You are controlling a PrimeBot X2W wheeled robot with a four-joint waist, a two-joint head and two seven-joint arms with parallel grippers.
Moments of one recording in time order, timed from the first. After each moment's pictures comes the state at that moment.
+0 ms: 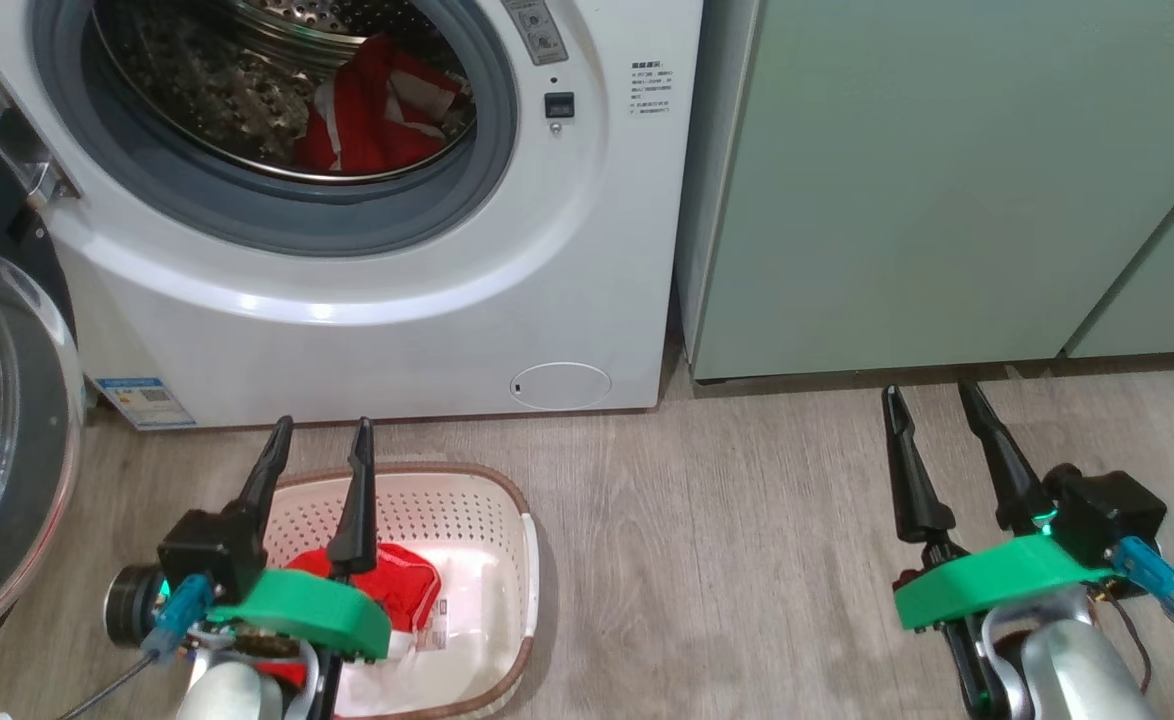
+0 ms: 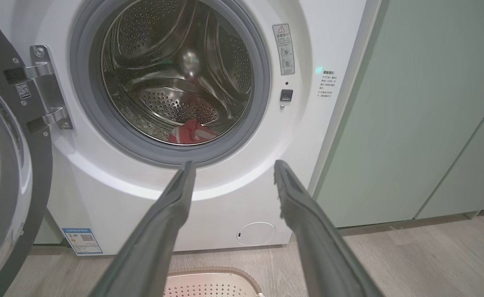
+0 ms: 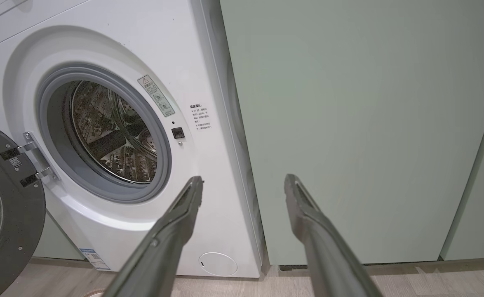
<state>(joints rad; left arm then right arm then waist) -0.03 0.05 -0.10 0.14 -0.18 0.00 -0.26 -0.05 -0.05 0.04 0.16 0.26 0.13 -0.25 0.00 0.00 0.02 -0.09</state>
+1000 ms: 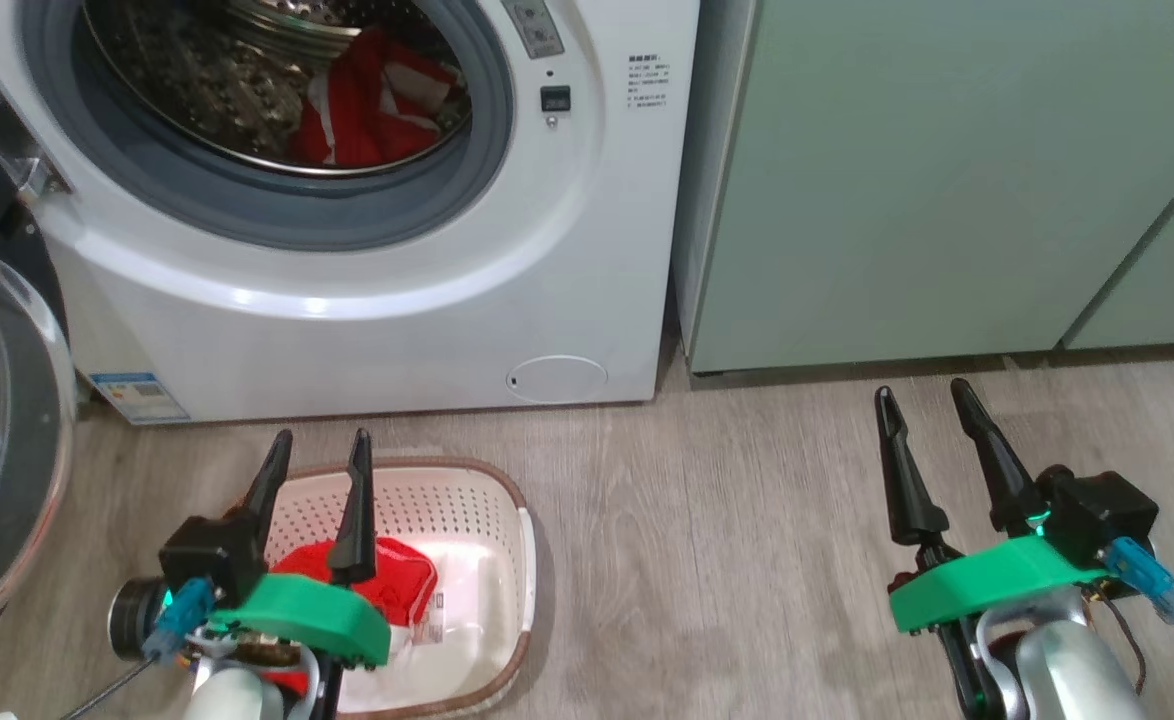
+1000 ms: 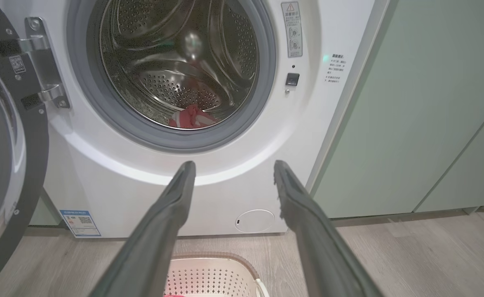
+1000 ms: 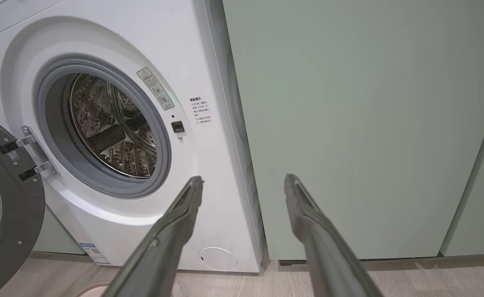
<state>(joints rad) -0.03 0.05 -0.10 0.18 -0.21 0.01 -0.26 -0.05 -0.05 0.05 0.17 0.26 0.13 -0.25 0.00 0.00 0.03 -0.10</state>
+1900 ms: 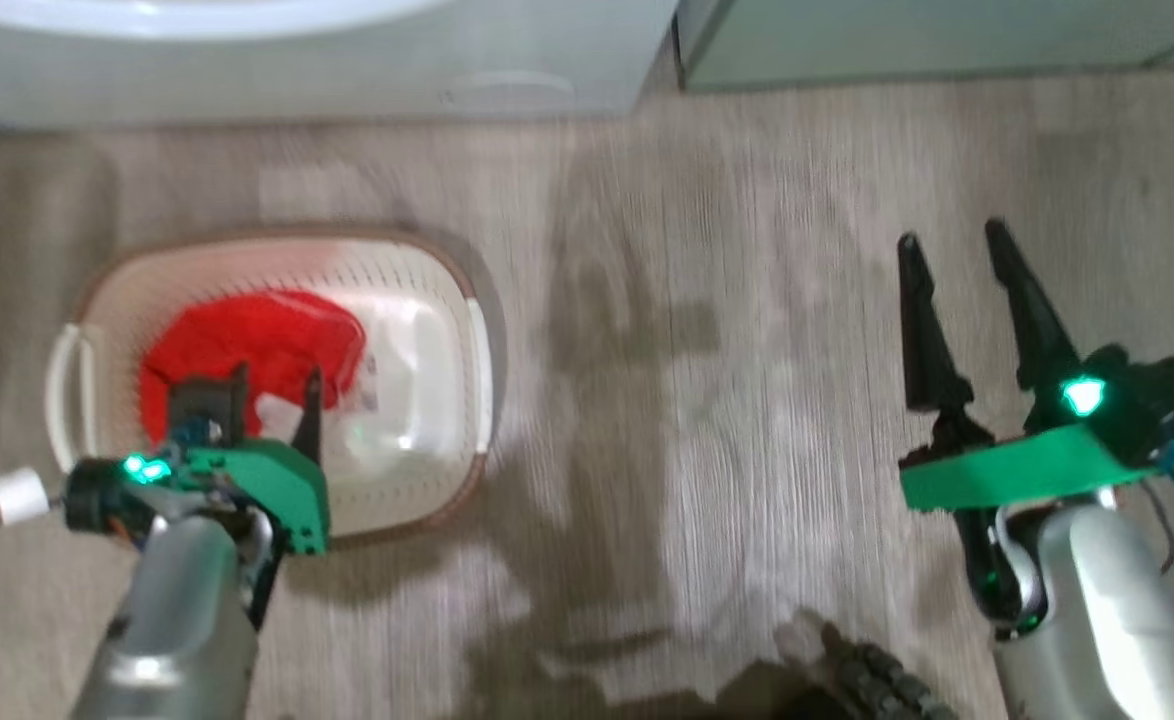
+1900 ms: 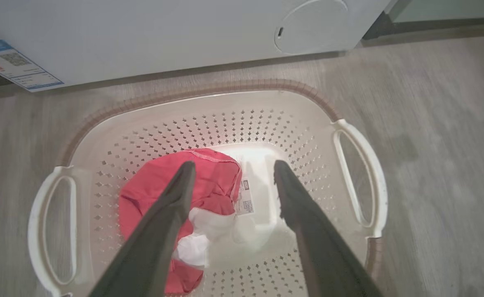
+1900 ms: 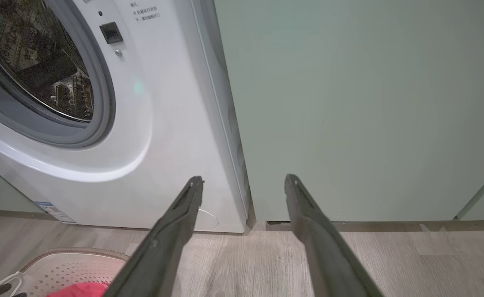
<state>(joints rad) -0.46 0.11 -0.08 0.80 -0.06 -0.03 -0.26 -0.20 -0.05 0.05 0.05 0.24 0.13 -0.25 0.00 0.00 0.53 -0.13</state>
